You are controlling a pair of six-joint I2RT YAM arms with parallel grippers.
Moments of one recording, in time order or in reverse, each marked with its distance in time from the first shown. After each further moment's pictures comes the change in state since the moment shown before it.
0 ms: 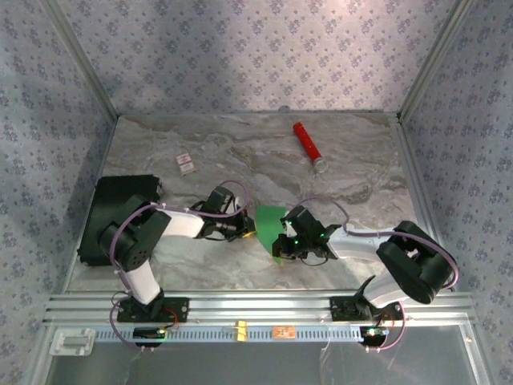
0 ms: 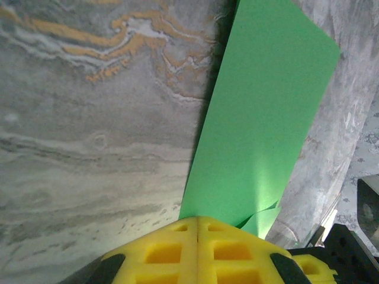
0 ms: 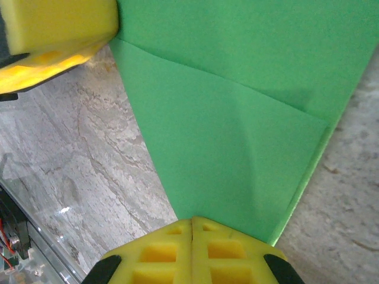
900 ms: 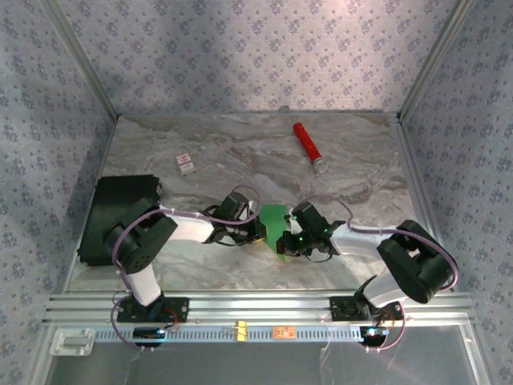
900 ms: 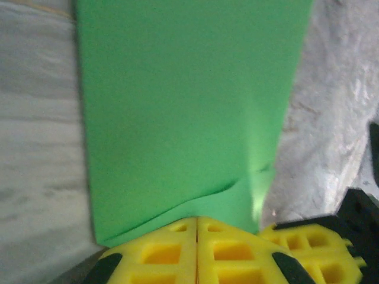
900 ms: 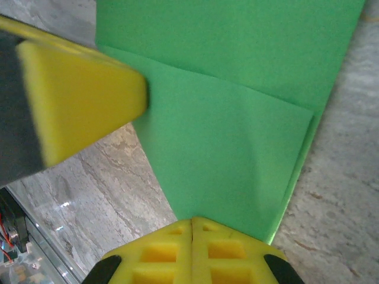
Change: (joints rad) left arm -0.145 0.020 0.037 0.014 -0.081 -0.027; right arm -0.076 0.000 0.008 -0.041 -0.061 -0.083
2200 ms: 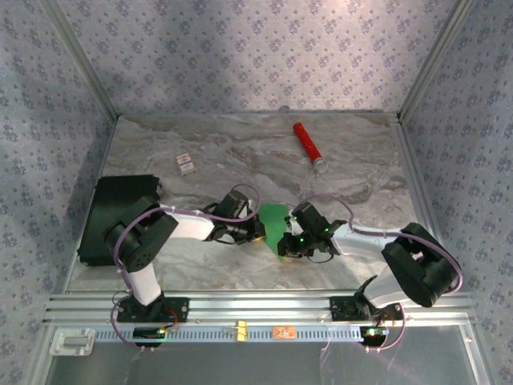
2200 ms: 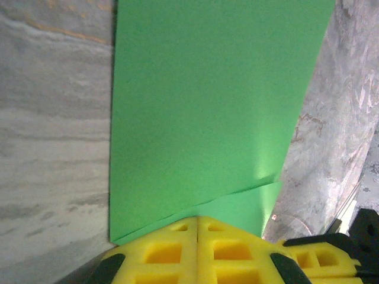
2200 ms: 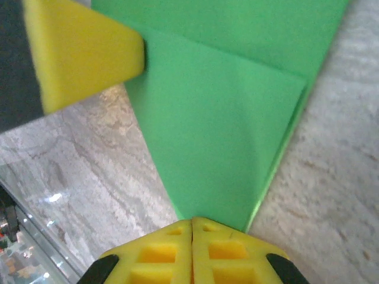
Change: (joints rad) left arm 0.022 0.006 0.017 -0.034 0.006 0.004; right arm 0.015 -0.048 0.016 -0.094 0.008 -0.025
